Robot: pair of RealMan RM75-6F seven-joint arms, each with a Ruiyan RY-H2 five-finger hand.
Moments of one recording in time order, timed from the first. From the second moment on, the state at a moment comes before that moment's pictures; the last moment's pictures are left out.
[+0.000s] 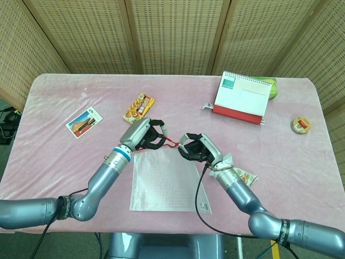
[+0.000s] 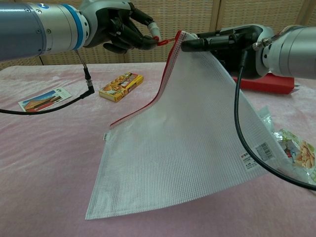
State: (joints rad) left arm -0.98 -1.45 -0.40 -1.76 0.69 0.92 0.03; right arm 0.69 -1.39 0.50 -1.87 -0.76 0.74 0.58
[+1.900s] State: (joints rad) left arm -0.98 -1.48 -0.39 -1.69 0.70 0.88 0.01; right arm 0.68 -1.32 0.59 -1.91 -0.70 0.74 0.66
